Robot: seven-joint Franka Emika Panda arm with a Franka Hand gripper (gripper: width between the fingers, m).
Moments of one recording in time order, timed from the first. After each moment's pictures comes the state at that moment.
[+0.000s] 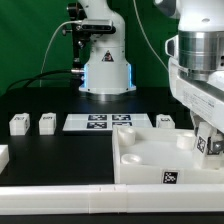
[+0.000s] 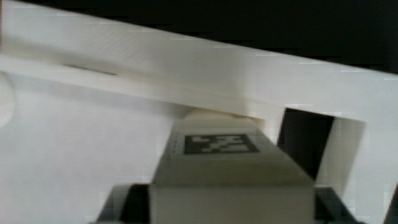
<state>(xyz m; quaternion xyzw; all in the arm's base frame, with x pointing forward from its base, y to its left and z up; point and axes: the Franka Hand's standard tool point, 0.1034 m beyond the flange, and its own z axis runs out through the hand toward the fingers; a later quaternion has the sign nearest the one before) 0.604 0.121 0.066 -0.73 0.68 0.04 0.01</state>
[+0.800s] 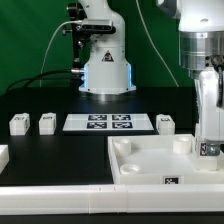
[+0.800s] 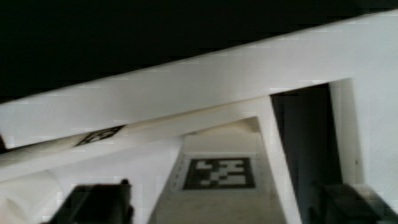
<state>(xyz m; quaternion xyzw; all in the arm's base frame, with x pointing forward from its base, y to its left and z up) 0.603 0.125 0.065 -0.62 0.79 0.05 0.01</state>
